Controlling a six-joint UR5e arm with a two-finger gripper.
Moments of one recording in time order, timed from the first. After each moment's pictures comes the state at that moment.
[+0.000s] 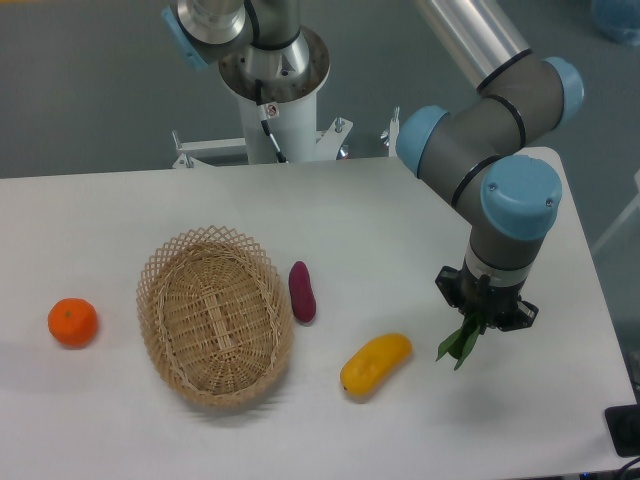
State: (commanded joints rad) arm 2.60 -2.09 -1.35 -1.15 1.58 1.19
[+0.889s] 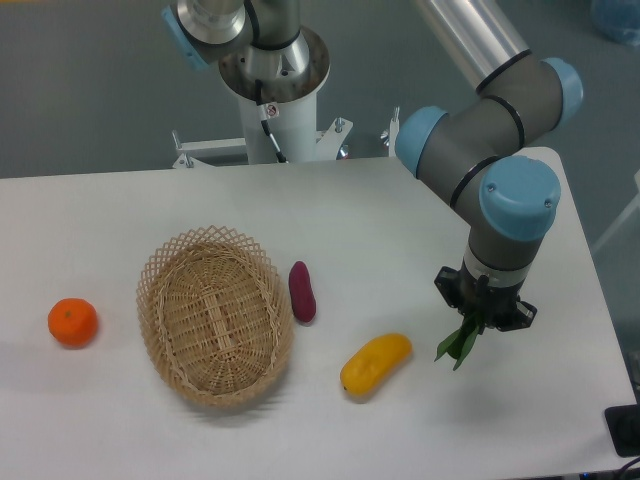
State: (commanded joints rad) arm 2.60 -2.09 -1.37 -1.15 1.58 1.18
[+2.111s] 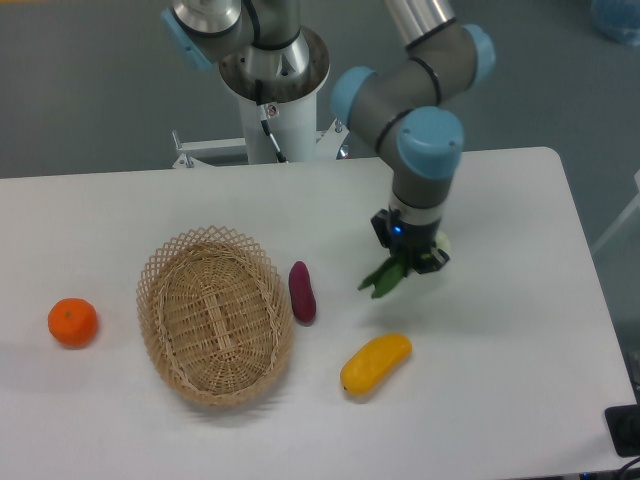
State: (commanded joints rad) arm 2.61 -1.77 -2.01 -0.87 1.54 1.47
